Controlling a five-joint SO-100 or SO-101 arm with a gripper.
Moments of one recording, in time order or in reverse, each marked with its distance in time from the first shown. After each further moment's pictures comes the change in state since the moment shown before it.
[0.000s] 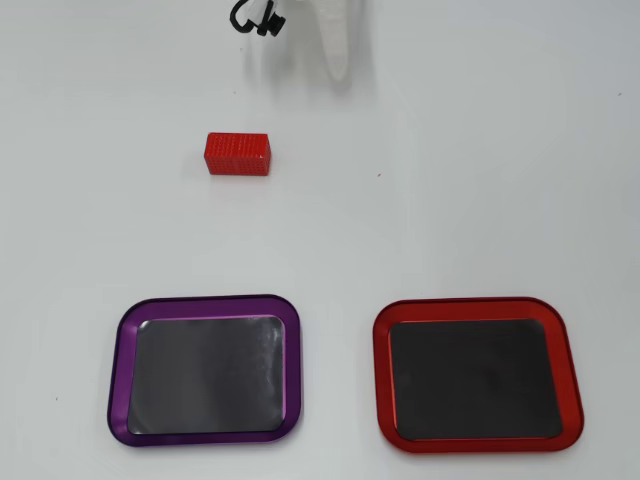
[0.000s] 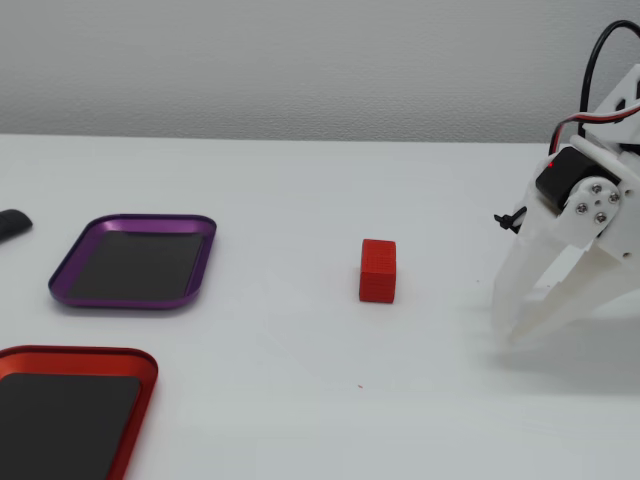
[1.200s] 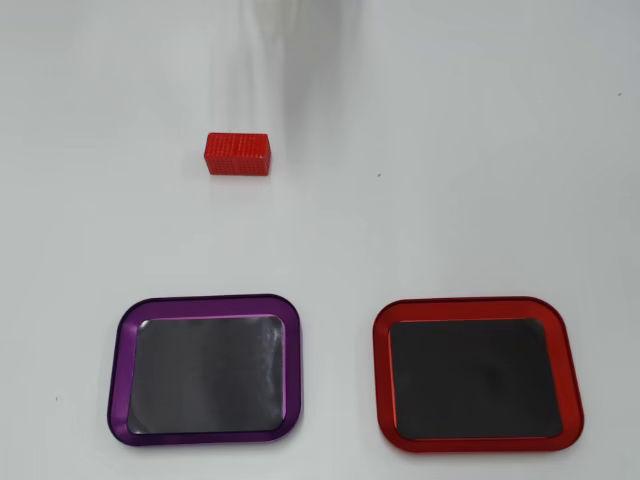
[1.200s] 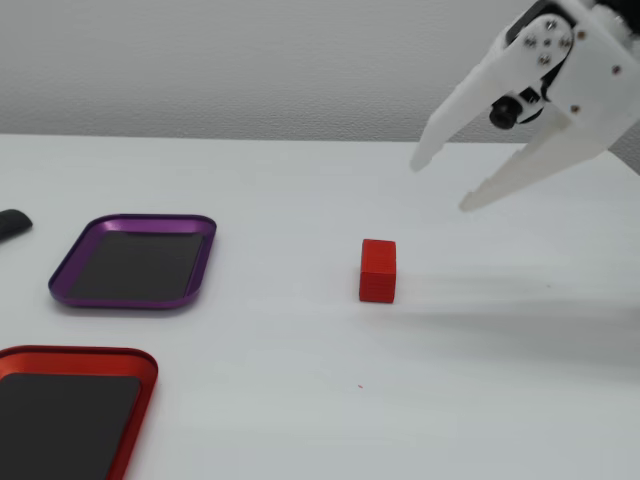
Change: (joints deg) arm 14.5 -39.2 -35.7 -4.2 -3.9
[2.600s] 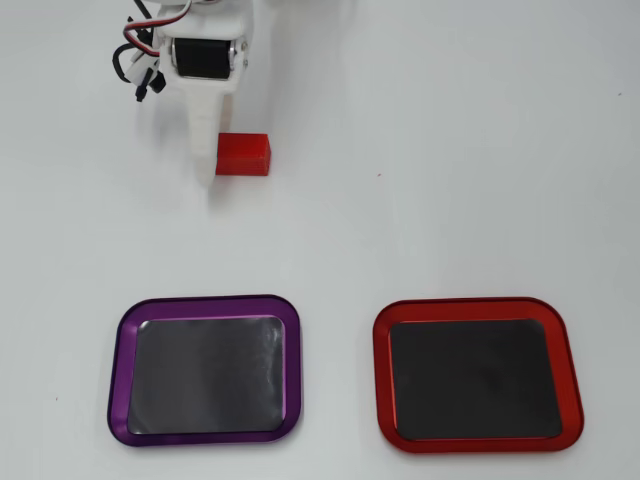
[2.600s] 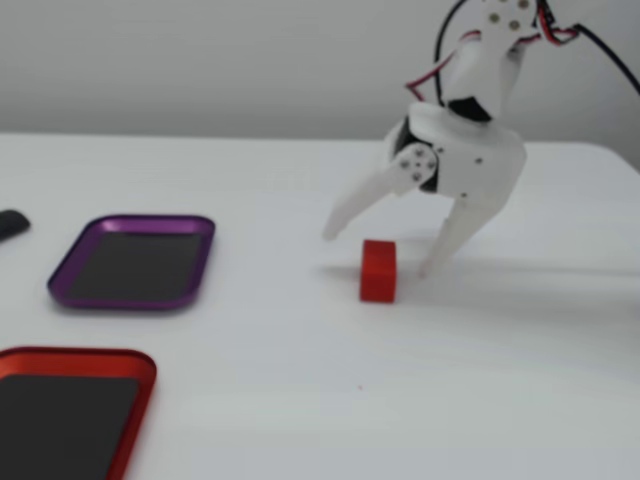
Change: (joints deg) arm 10.5 -49.1 -10.2 -20.7 -18.6
